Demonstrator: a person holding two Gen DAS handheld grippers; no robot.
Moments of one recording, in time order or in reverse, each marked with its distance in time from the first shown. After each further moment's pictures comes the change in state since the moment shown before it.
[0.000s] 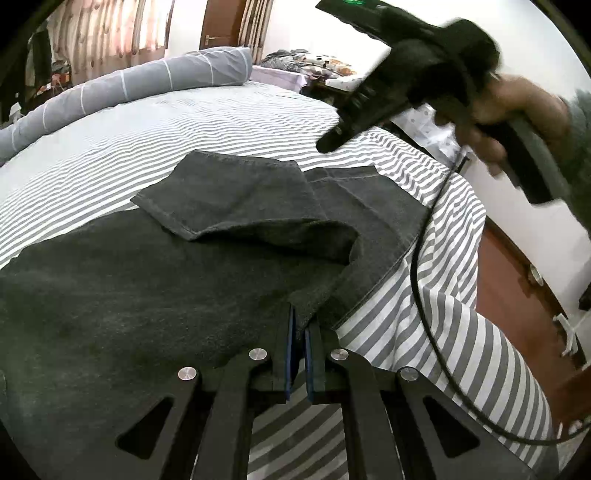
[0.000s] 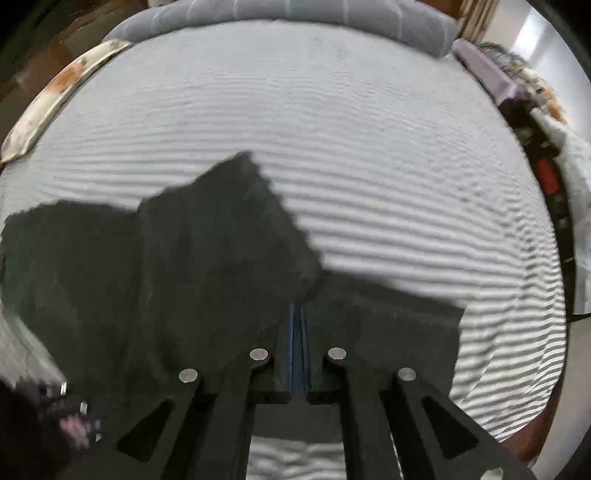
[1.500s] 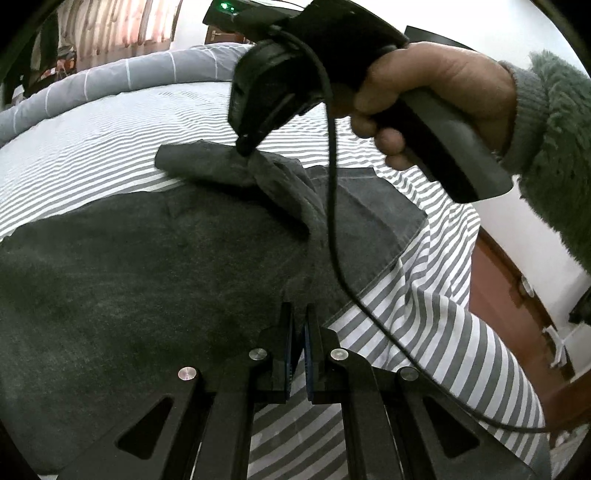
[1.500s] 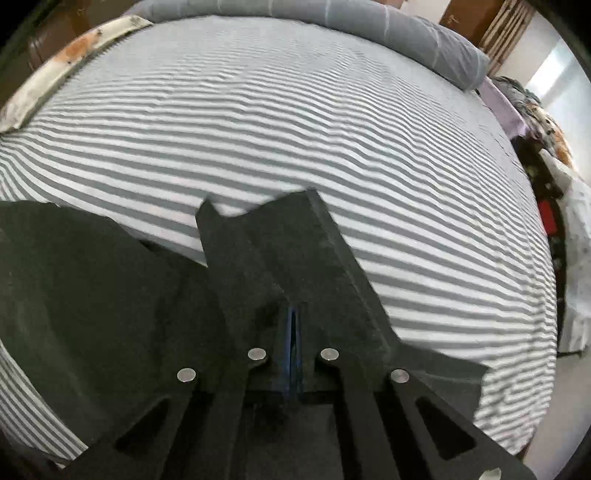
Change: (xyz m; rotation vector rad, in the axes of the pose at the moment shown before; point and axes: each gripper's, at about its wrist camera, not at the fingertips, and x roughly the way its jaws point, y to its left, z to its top) left arm 0.003 0.003 -0.010 -0.039 -0.006 -0.038; right arm 0.042 0.053 0.053 -0.098 -0.035 -0.124
